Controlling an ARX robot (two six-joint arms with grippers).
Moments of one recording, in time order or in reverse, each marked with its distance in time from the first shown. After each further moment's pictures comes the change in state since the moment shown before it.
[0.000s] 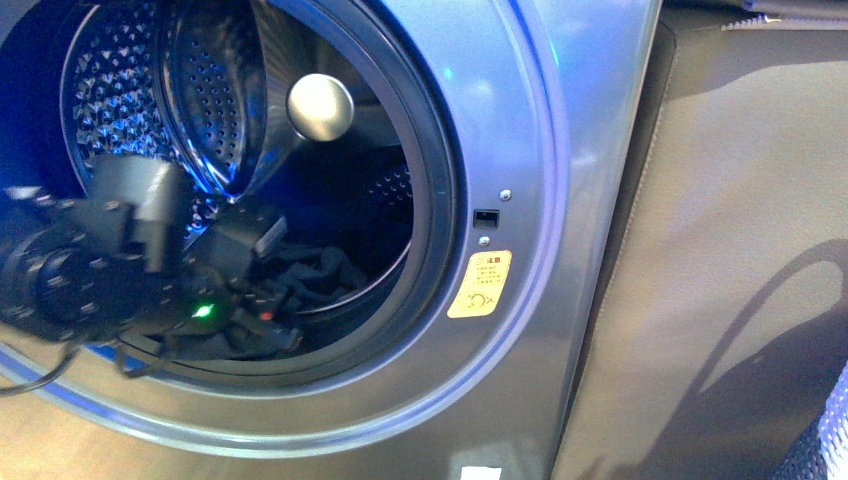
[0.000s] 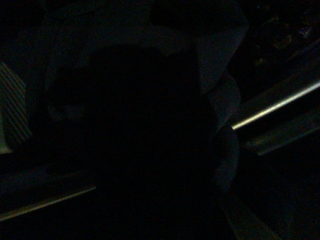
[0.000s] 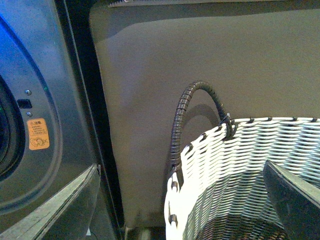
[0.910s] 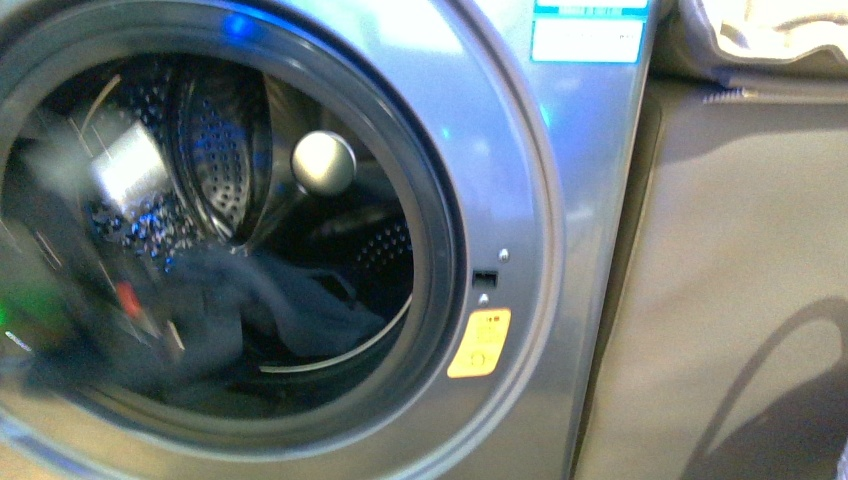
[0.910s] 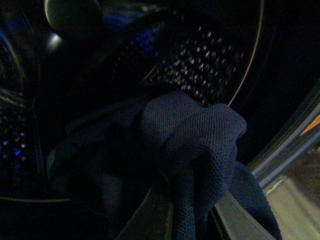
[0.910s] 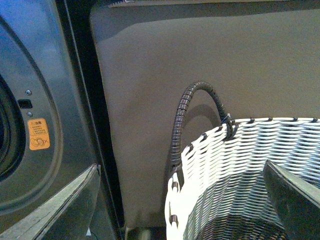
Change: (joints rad) left arm 0.056 -0.734 -0.361 -0.038 0.333 -0.079; right arm 0.000 0.000 0.000 0.000 0.000 0.000
